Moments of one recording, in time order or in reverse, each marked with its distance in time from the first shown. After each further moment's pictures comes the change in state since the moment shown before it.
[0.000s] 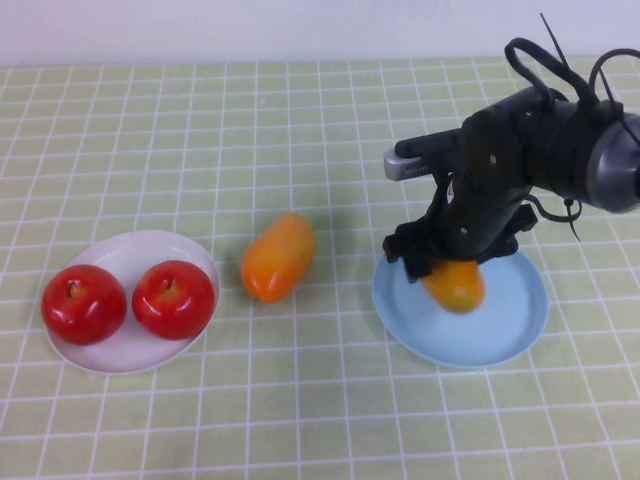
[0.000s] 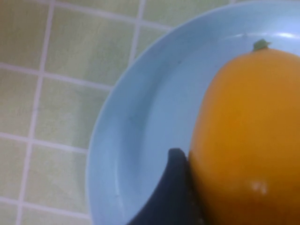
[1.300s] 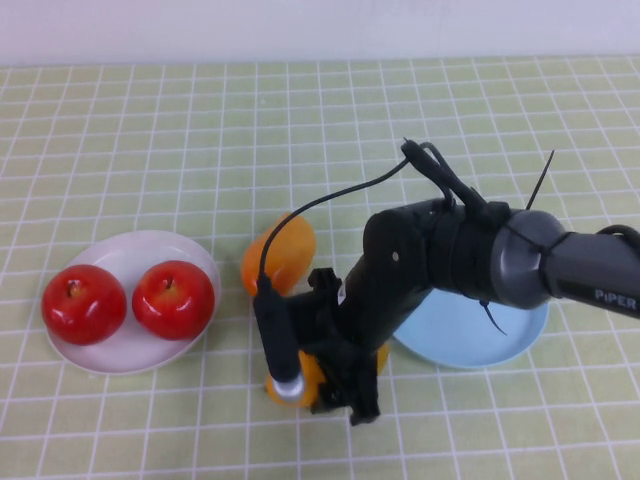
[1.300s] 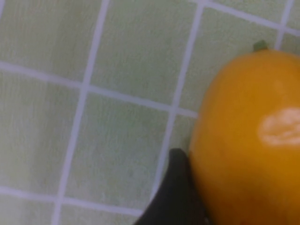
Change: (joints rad) right arm 0.249 0.029 0.117 0.408 -0.145 -1.623; left arm 0.000 0.000 0.000 0.000 0.000 0.000
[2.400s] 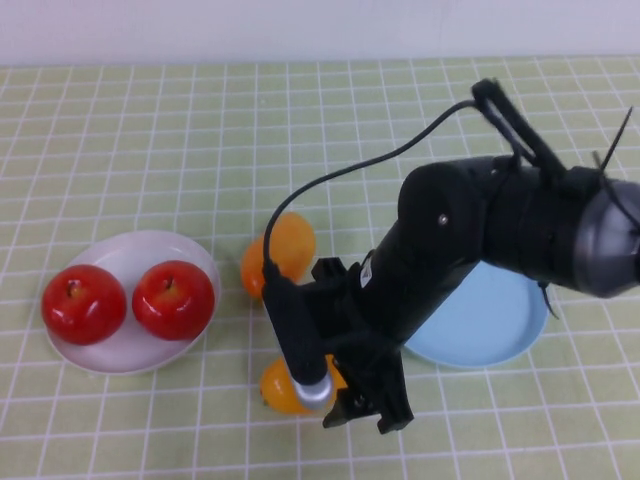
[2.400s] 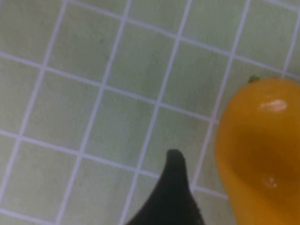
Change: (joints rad) right arm 0.000 -0.173 0.029 0.059 0.180 -0.057; left arm 0.000 0.000 0.000 0.000 0.000 0.000
